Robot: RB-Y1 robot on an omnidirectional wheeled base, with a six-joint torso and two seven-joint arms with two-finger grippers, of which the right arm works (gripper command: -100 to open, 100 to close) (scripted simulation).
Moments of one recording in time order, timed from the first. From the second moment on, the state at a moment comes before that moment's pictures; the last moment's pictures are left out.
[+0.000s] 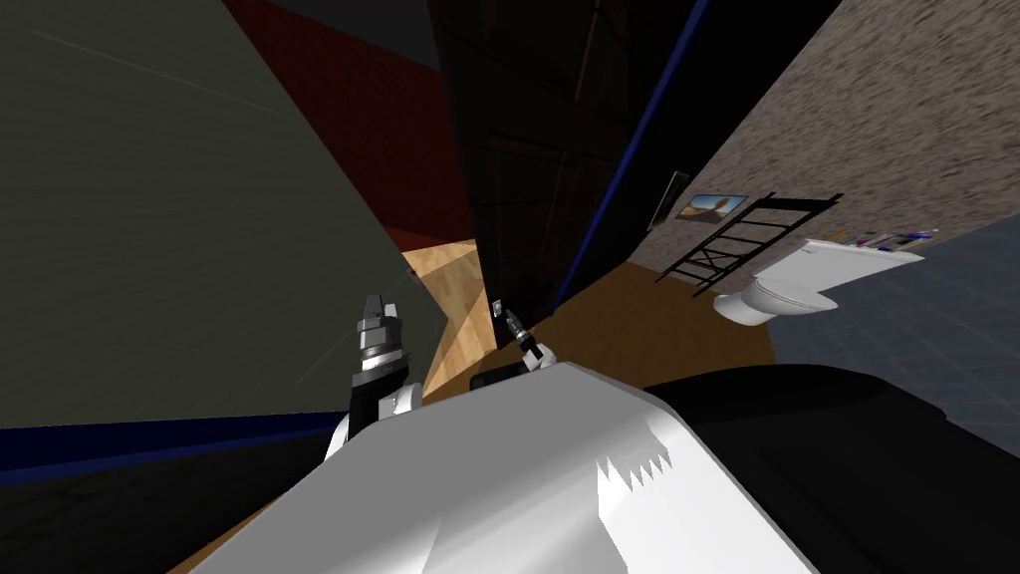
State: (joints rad) arm -0.08 -0.03 0.24 -0.75 0.10 -0.76 -0.09
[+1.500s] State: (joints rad) arm -0.08 -0.02 0.22 -0.72 0.09 -0.77 -0.08
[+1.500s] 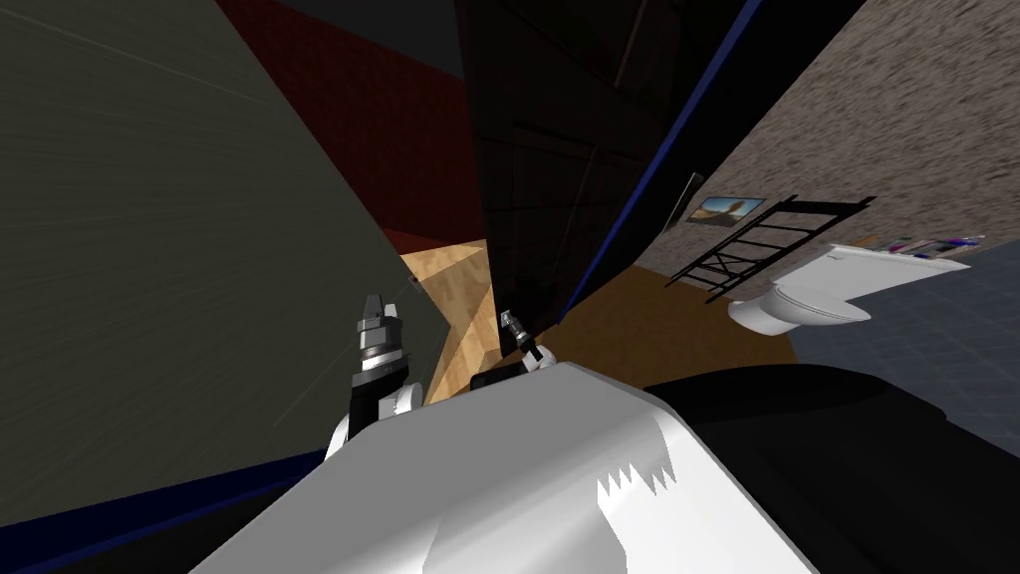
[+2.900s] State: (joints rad) arm -0.05 -0.04 0.20 -0.76 0.09 -0.76 -0.09
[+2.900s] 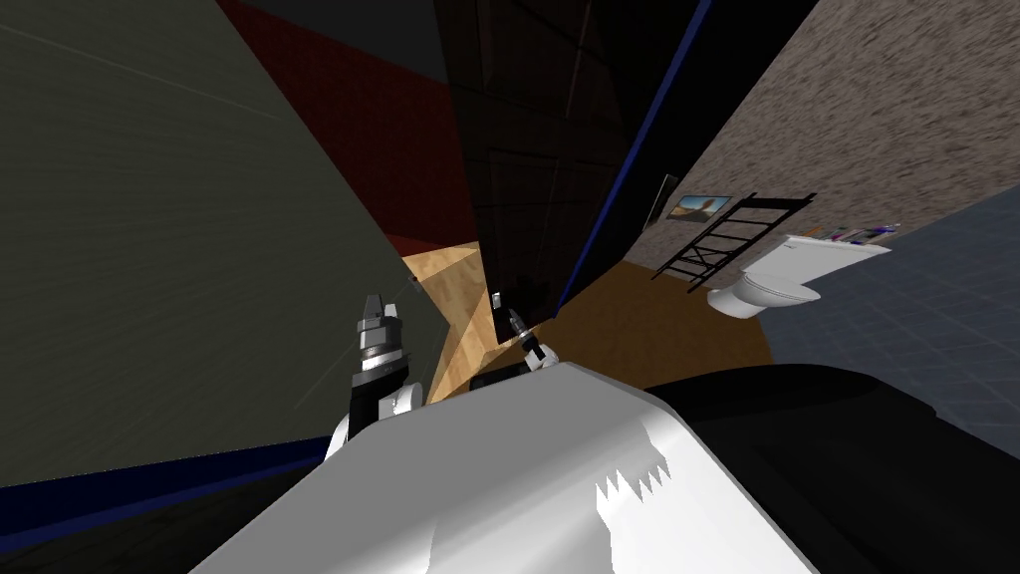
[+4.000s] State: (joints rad) arm -0.07 -0.03 0.19 -0.75 0.08 -0.77 -0.08
